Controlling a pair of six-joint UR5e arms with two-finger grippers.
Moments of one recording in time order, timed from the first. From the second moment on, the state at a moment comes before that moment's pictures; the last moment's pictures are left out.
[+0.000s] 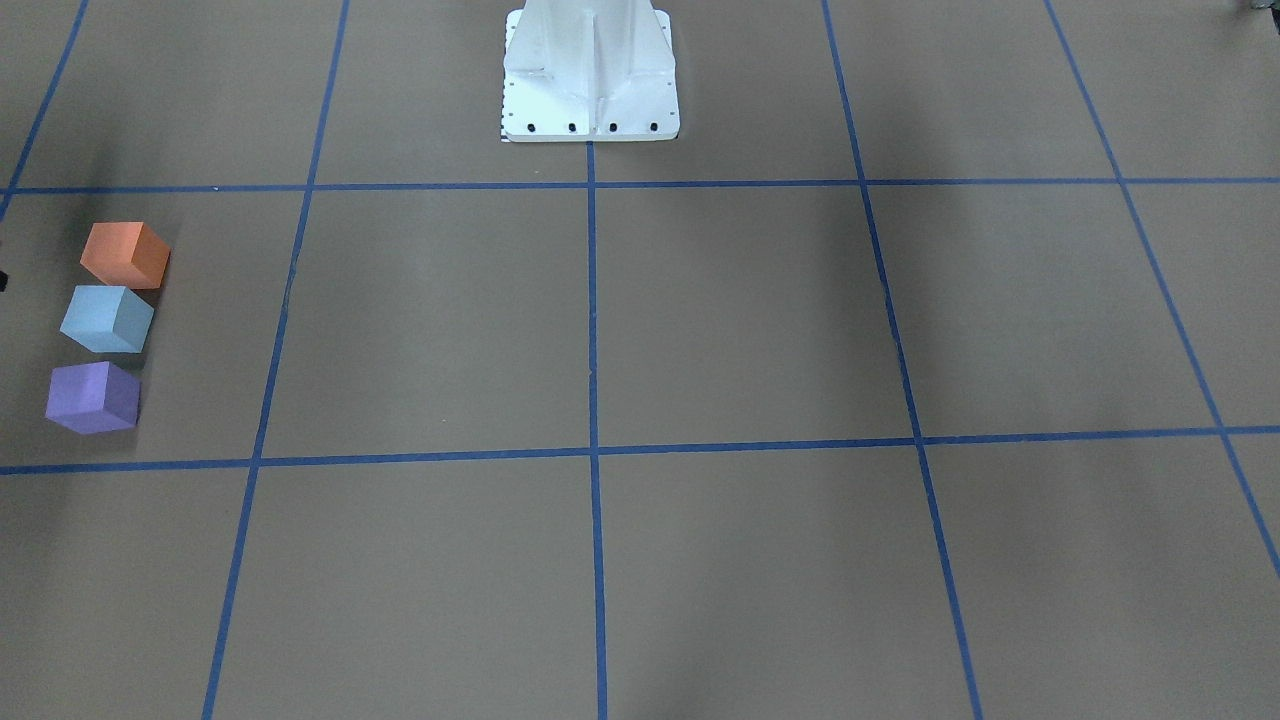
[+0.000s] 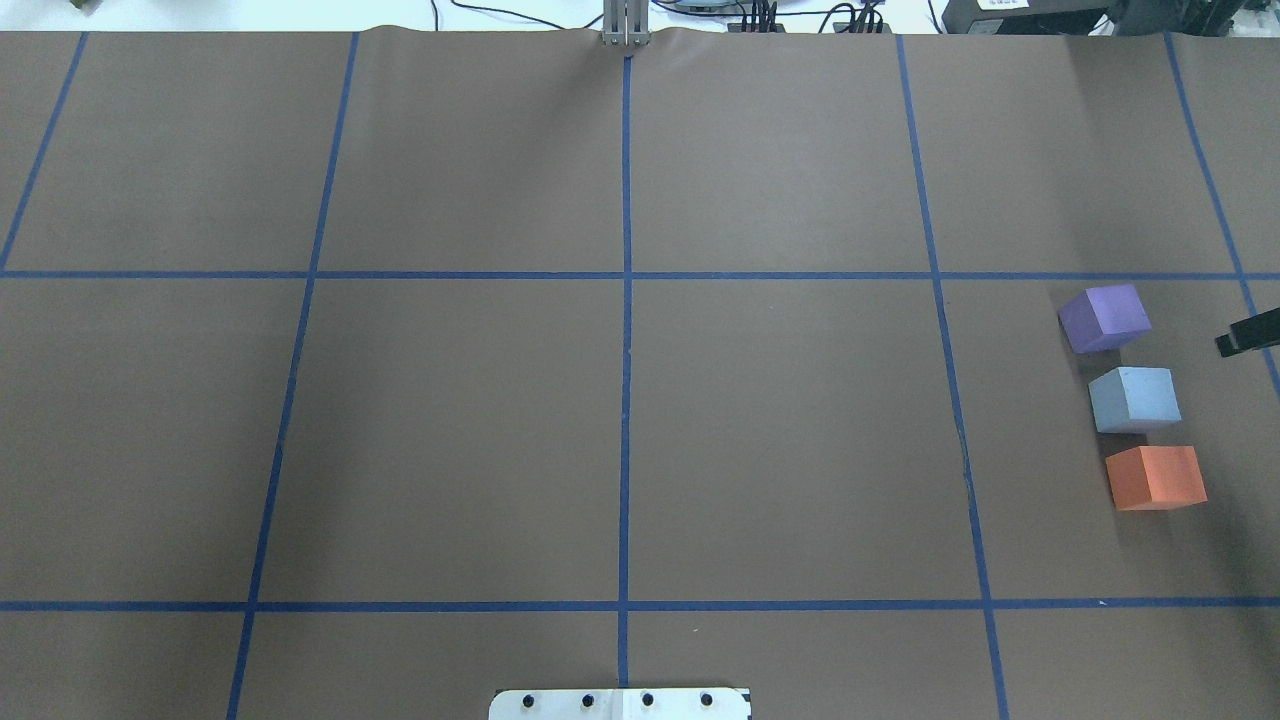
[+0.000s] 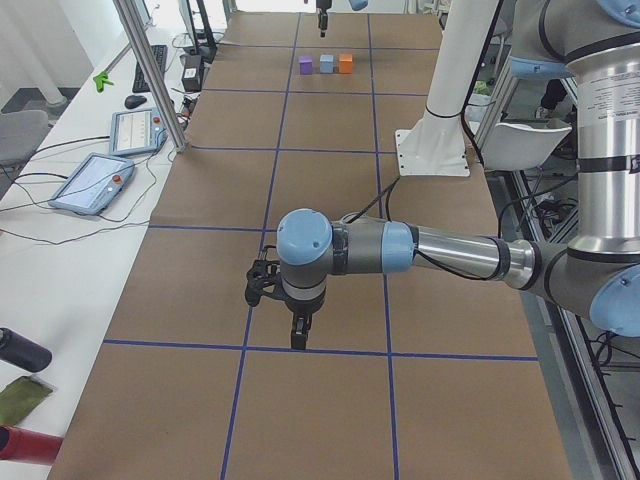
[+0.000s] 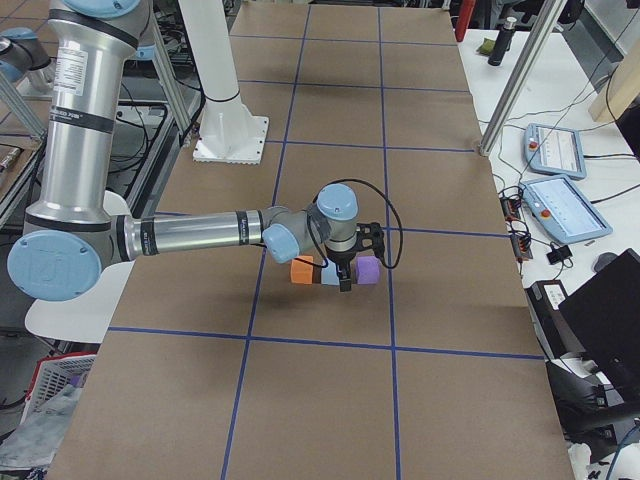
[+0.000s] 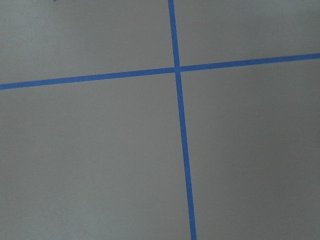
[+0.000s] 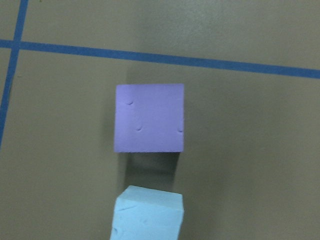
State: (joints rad) left arm -1.68 -1.44 -1.87 -1.37 -2.36 0.20; right arm 1.31 -1.74 1.84 -1.30 2.29 0.26
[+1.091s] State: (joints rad) left arm -1.68 -1.44 -1.86 -1.46 -2.35 0.21; right arm 1.55 -1.66 1.87 -1.77 2.33 -0.17
